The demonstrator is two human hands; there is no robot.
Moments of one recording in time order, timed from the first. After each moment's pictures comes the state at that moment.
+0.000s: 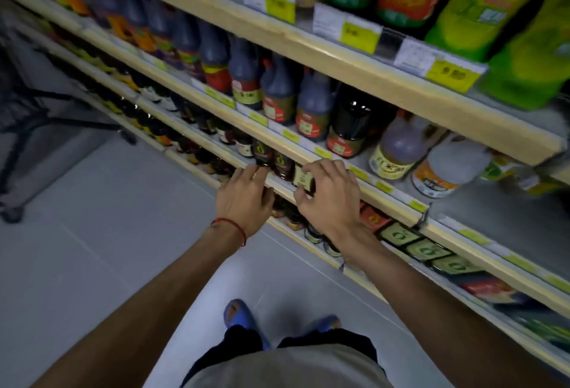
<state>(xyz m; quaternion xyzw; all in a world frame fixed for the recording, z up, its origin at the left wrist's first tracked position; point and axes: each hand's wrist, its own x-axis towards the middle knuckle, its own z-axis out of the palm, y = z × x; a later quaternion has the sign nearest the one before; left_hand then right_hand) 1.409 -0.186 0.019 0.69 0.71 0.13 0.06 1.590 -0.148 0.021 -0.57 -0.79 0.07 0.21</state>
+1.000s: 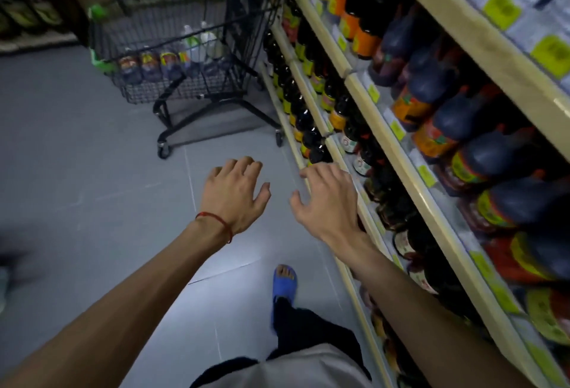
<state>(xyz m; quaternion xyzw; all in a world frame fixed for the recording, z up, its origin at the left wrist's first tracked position) 0.852 -0.161 0.025 0.45 0.89 0.06 0.00 0.990 -0.013 0.007 -0.25 -0.94 0.13 0.17</state>
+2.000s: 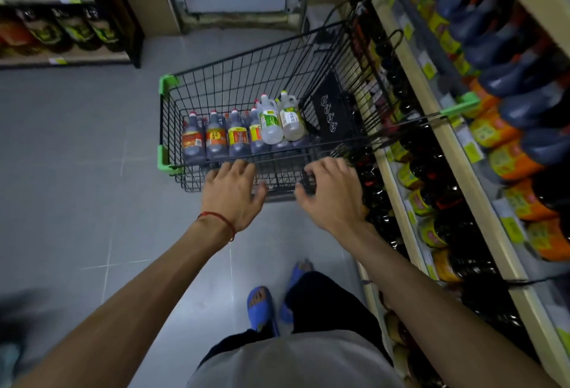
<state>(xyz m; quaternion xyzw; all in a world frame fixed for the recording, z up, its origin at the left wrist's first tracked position) 0.293 -0.089 0.012 0.33 0.94 0.04 0.04 0.399 0.092 0.011 -0.20 -0.97 0.11 0.09</state>
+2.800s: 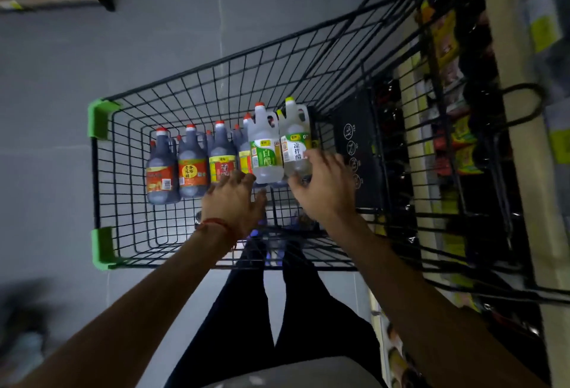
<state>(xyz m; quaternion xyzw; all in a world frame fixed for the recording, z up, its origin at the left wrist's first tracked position) 0.047 0.109 -0.119 0.22 0.94 0.03 0.27 0.109 0.287 -0.130 -0.24 -0.93 0.25 -0.08</state>
